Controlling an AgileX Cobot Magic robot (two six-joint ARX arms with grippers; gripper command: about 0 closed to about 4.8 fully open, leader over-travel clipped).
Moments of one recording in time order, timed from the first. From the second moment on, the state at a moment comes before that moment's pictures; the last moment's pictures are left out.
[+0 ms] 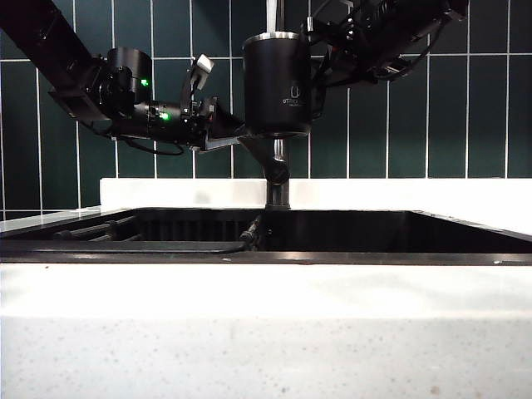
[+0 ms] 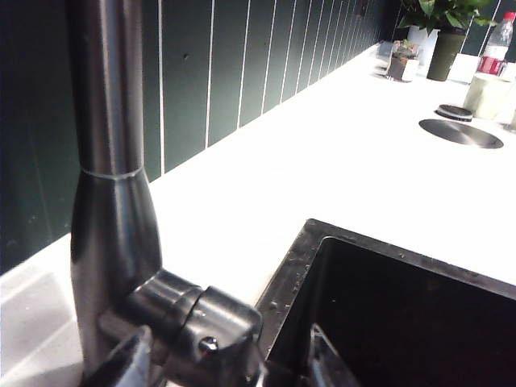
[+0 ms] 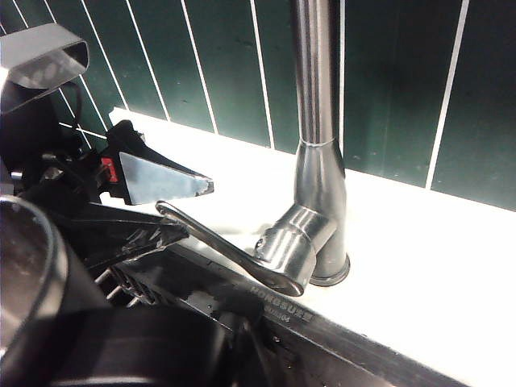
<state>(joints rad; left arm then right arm) -0.20 2.25 1.78 0.39 1.01 0.04 0.35 1.66 1.27 0.19 -0.19 0.06</state>
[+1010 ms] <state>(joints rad) -0.20 2.18 1.78 0.37 0.74 0.05 0.34 1.66 1.27 0.17 -0.19 -0.03</state>
